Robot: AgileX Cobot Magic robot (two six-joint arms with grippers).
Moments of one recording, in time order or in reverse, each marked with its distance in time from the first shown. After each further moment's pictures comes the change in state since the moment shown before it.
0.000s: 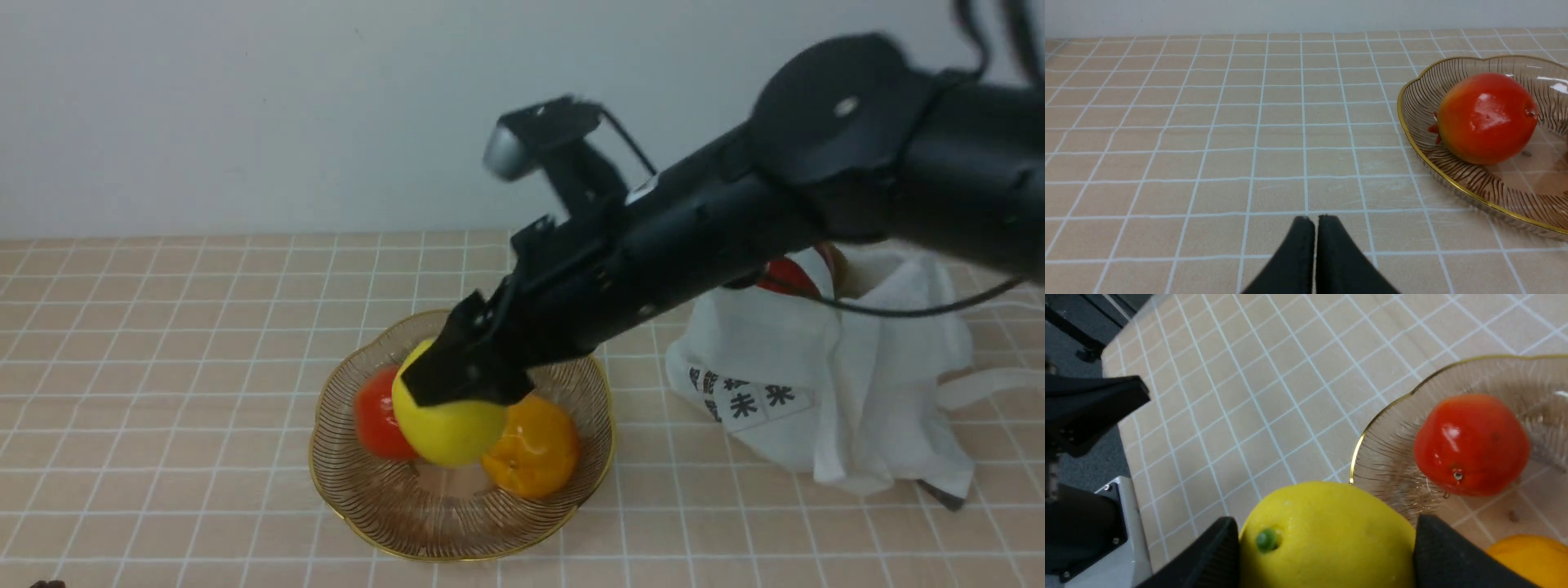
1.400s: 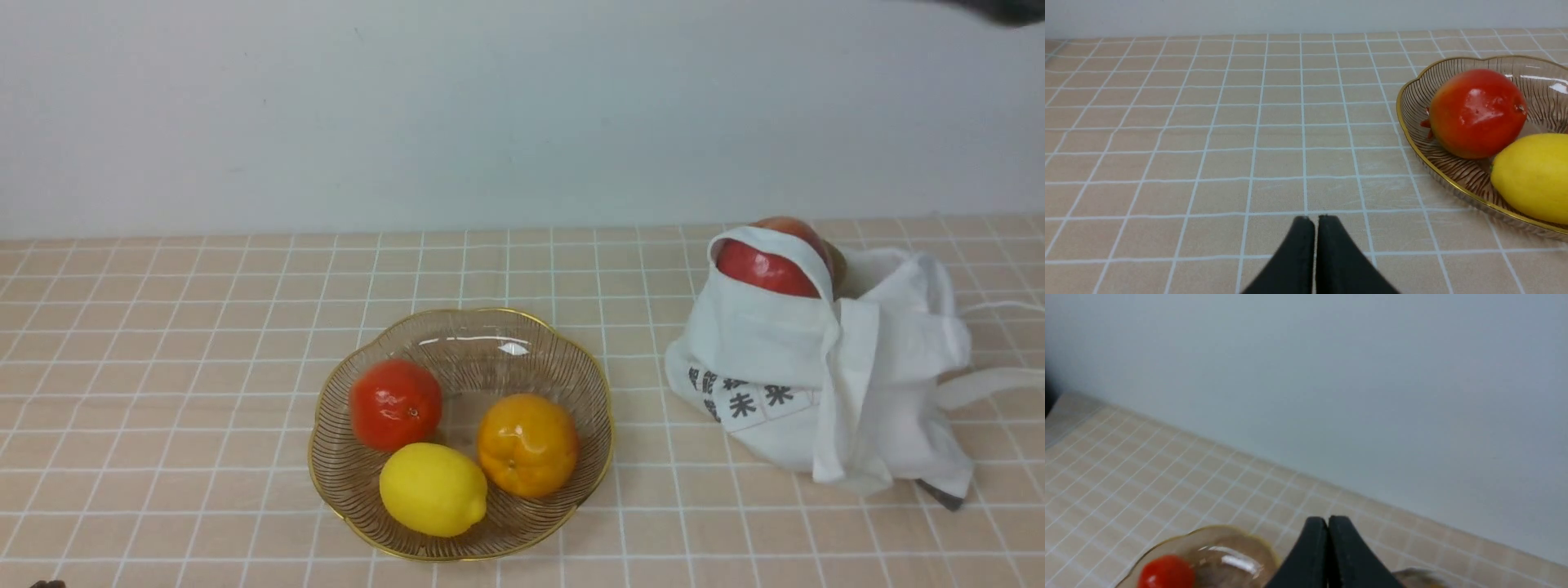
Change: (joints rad) right arm -0.351 -0.653 -0.006 -0.662 -0.040 0.597; left arm 0.000 0.000 0.000 0.000 0.000 0.000
